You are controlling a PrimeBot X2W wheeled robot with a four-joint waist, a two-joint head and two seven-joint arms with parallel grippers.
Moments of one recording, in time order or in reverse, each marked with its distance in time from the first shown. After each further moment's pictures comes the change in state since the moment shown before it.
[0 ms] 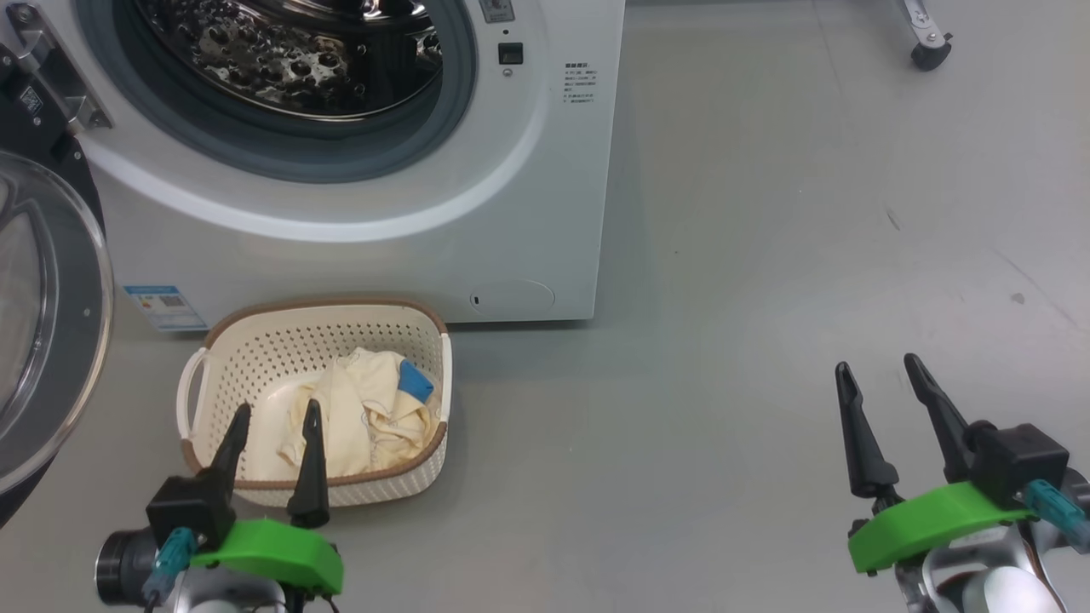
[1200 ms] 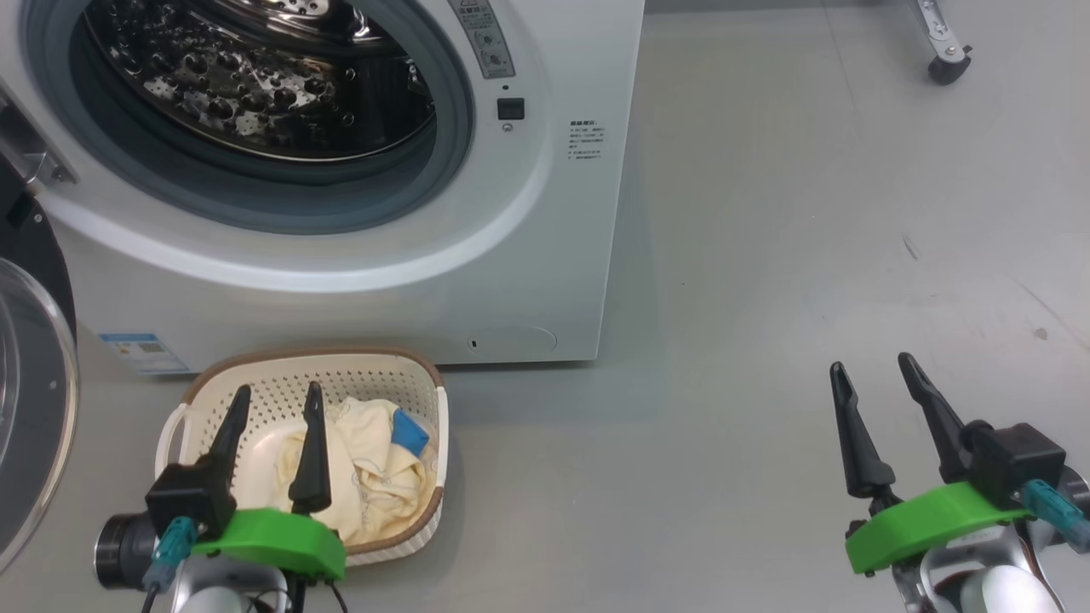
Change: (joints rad) left arm -0.022 0.017 -0.030 -0.020 -0.016 0.027 -0.010; right arm -0.004 0.000 0.003 0.006 0.003 0.000 -0.008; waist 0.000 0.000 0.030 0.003
